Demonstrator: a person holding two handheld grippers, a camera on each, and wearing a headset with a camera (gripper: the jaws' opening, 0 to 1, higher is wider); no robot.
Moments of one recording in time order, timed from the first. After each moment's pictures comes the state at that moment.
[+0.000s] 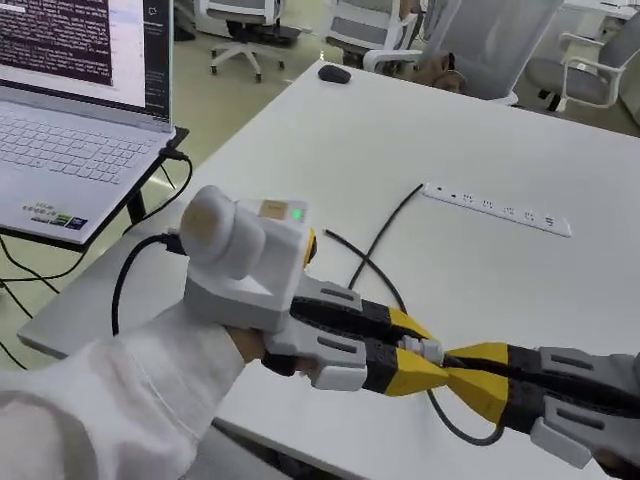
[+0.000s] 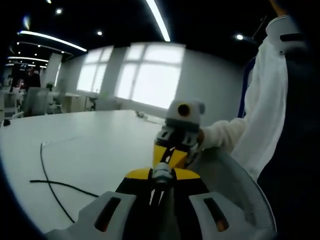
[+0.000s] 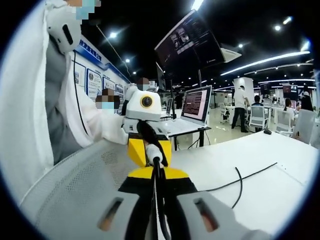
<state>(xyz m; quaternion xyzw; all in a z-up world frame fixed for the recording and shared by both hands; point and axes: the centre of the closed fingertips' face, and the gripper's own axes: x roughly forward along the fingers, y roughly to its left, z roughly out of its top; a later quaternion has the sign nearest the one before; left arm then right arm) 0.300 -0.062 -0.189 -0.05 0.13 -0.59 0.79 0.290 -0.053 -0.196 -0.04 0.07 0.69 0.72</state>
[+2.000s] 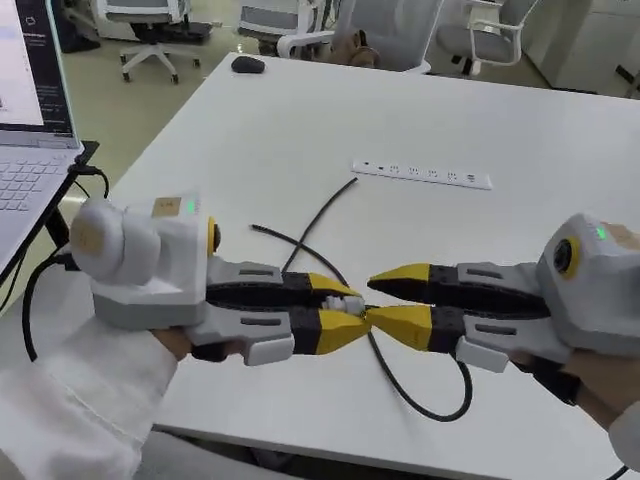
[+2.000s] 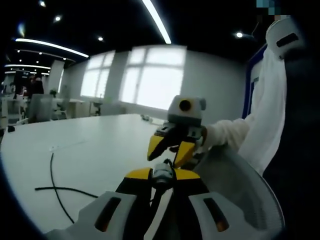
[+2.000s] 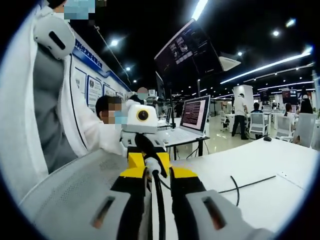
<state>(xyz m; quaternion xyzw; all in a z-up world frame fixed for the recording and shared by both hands) 0.309 -0.057 -0.190 -0.04 0.11 -0.58 0.81 0.296 -0.044 -0.184 -0.02 0.06 0.71 0.70</state>
